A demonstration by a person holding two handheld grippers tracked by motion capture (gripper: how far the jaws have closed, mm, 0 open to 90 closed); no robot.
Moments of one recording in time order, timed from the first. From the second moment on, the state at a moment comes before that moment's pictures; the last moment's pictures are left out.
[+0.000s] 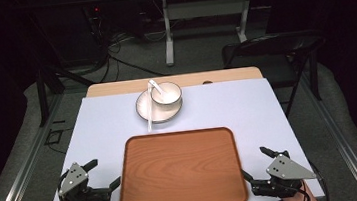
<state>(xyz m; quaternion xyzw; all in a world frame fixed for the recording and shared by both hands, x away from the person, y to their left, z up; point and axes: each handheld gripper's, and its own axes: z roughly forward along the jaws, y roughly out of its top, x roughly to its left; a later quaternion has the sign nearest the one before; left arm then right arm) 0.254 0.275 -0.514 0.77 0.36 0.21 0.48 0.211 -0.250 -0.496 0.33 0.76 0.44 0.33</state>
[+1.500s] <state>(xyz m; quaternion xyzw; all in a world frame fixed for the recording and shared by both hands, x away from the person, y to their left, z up) 0.311 0.236 -0.490 0.80 0.37 0.19 0.43 0.217 -0.246 -0.496 0.33 0.77 0.44 0.32</state>
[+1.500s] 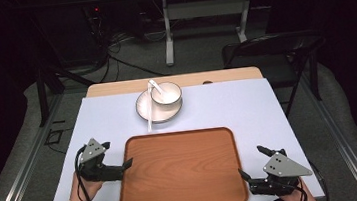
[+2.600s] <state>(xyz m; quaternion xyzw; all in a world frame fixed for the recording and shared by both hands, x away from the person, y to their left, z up) 0.484 0.186 -0.480 0.79 0.47 0.17 0.35 0.218 -0.247 -0.497 0.33 0.77 0.45 0.32</state>
